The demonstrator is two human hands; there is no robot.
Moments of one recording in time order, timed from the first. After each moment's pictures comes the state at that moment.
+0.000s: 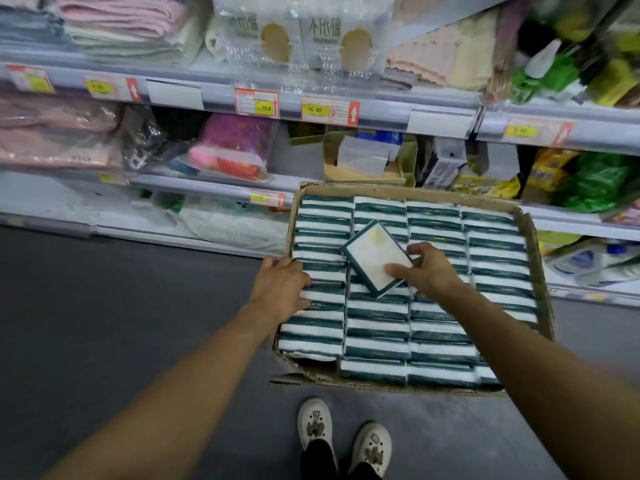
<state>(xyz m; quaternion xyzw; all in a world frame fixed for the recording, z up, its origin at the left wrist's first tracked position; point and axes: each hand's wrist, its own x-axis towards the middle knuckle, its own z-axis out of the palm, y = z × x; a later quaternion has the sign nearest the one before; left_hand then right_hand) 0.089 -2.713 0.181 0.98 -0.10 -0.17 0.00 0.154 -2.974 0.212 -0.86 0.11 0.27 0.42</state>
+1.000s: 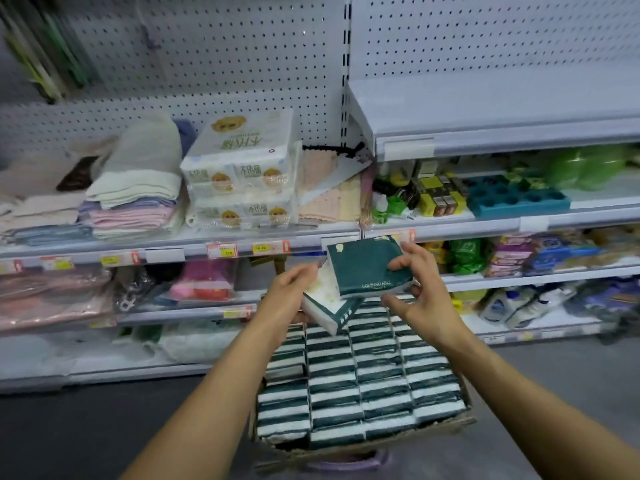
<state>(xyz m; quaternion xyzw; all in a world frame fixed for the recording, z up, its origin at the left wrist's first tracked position) 0.106 -2.821 0.433 0.69 0.13 -0.12 0.70 0.099 -3.055 0.405 -0.83 -0.13 -0.09 0.54</state>
